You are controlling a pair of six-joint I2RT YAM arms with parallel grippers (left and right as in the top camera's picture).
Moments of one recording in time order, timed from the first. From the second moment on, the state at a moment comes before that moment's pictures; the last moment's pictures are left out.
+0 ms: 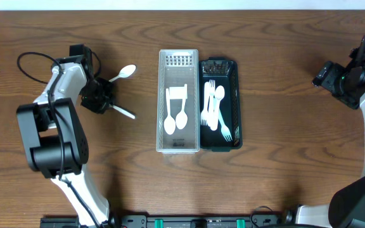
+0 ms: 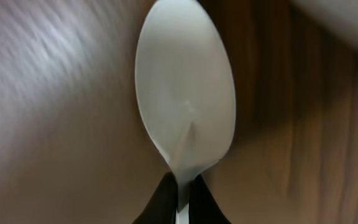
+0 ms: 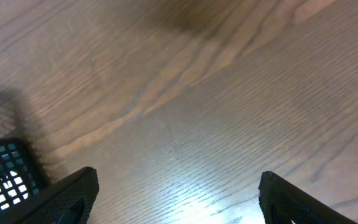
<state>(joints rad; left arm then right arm) 0.14 2.04 1.43 -0.96 0.24 -0.82 -0.29 1.59 1.41 -0.95 -0.03 0.33</state>
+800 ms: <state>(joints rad) -0.54 1.71 1.43 -0.96 0.05 -0.25 -0.29 1.59 1.41 -0.94 -0.03 0.33</state>
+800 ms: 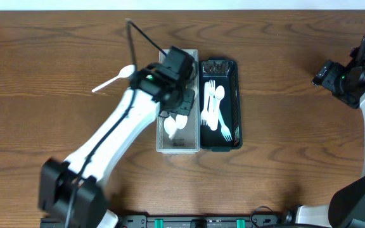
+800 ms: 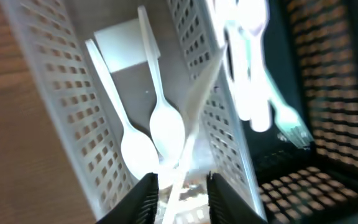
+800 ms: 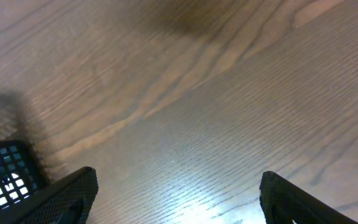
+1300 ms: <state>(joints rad) -0.30 1.61 1.50 -0.98 -0.14 -0.04 -0.29 1.59 1.41 -0.95 -0.03 0.33</state>
